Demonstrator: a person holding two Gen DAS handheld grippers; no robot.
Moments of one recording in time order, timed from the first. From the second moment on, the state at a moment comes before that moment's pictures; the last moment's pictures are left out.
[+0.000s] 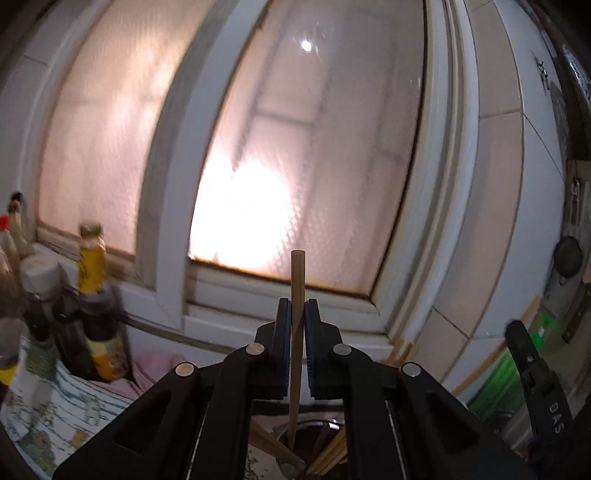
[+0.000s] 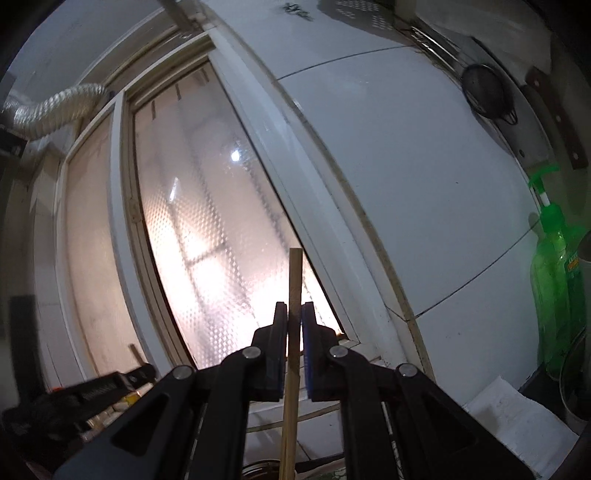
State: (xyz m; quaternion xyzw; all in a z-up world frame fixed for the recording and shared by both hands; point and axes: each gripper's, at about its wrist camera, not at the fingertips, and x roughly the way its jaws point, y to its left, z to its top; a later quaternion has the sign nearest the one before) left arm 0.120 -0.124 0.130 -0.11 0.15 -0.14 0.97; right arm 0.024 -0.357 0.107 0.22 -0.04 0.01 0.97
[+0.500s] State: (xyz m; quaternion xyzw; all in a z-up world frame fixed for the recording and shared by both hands) left arm 0.125 -0.134 0.094 -0.07 0.16 -0.23 0.96; right arm 0.083 -0.365 0.074 0.32 0.12 0.11 0.93
